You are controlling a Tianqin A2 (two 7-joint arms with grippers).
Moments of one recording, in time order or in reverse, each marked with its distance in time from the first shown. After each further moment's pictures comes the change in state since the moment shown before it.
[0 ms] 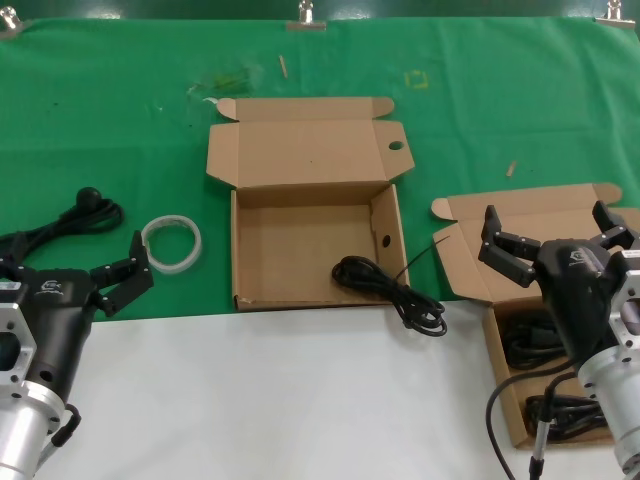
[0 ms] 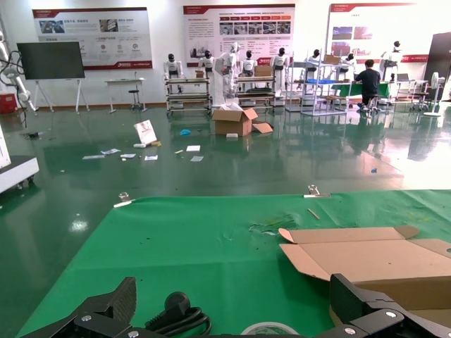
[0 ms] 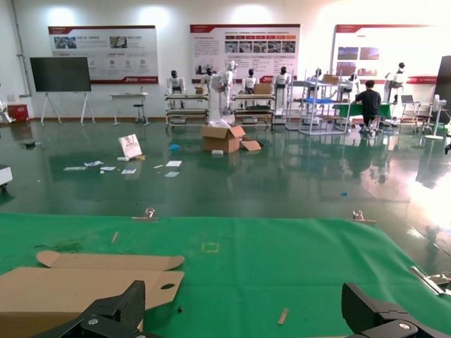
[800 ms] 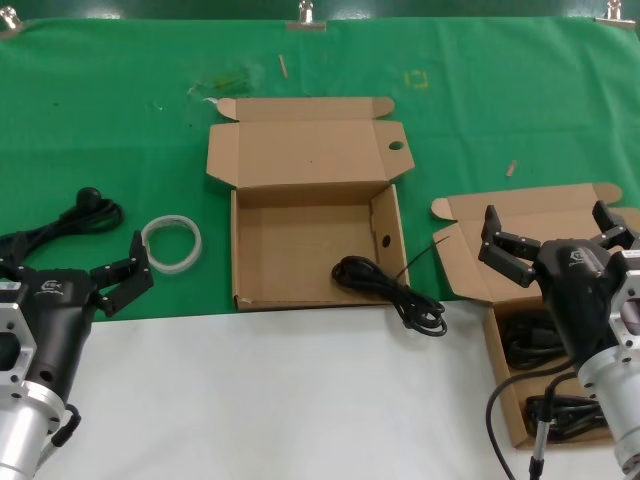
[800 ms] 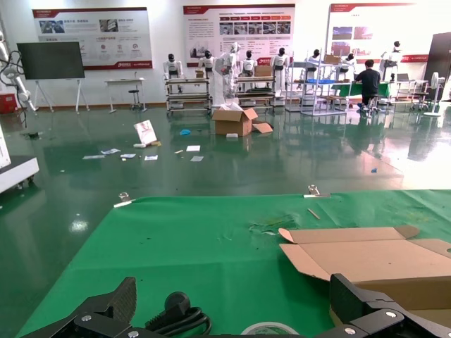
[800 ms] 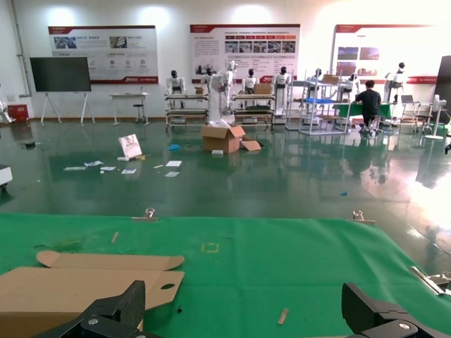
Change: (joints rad) left arm 0.000 0.000 0.000 0.000 0.000 0.000 0.000; right arm 0.000 0.000 0.000 0.000 0.000 0.000 0.000
